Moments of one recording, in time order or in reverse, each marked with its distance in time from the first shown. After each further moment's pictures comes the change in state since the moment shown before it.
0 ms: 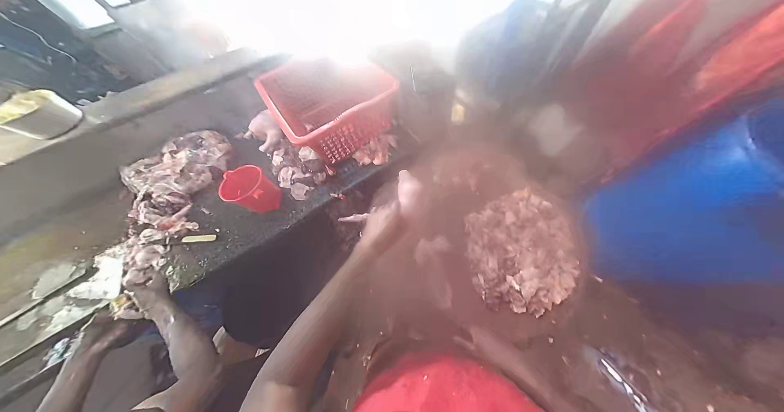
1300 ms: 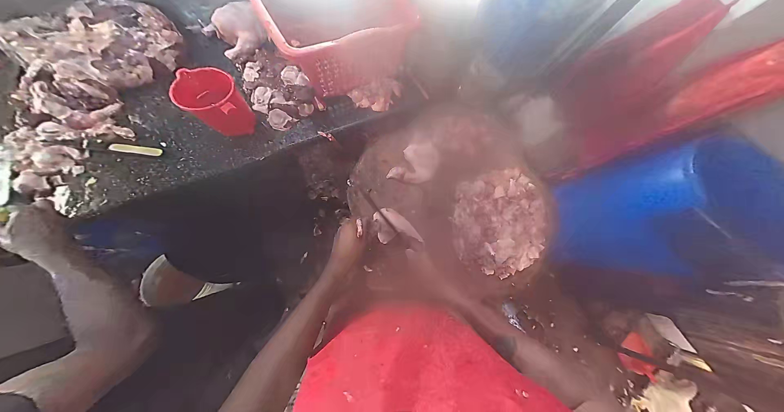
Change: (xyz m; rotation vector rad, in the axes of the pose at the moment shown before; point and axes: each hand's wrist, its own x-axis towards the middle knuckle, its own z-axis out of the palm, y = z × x) left_hand -0.100 -0.100 0.133 -0.472 0.102 -0.359; right_hand 0.018 -0.097 -0.010 0.159 0.477 -0.374
